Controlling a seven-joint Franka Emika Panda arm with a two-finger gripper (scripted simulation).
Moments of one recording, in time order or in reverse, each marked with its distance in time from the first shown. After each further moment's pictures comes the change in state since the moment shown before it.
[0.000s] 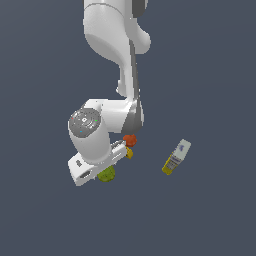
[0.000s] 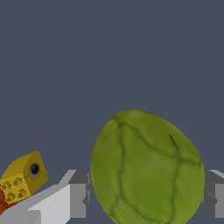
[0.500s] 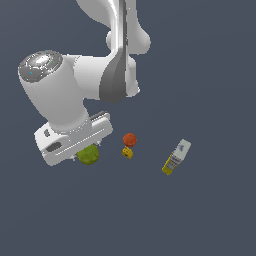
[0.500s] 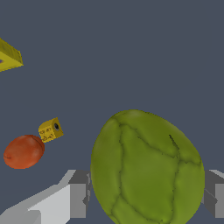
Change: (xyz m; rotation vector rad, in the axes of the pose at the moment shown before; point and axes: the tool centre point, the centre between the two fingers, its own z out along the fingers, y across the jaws) arm -0.048 0.022 -0.109 -0.001 0.002 0.000
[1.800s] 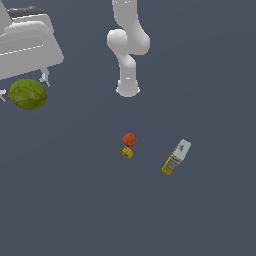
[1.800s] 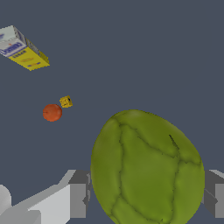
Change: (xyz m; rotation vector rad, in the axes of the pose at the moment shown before) arm -0.087 0.049 -0.209 -0.001 0.001 0.000
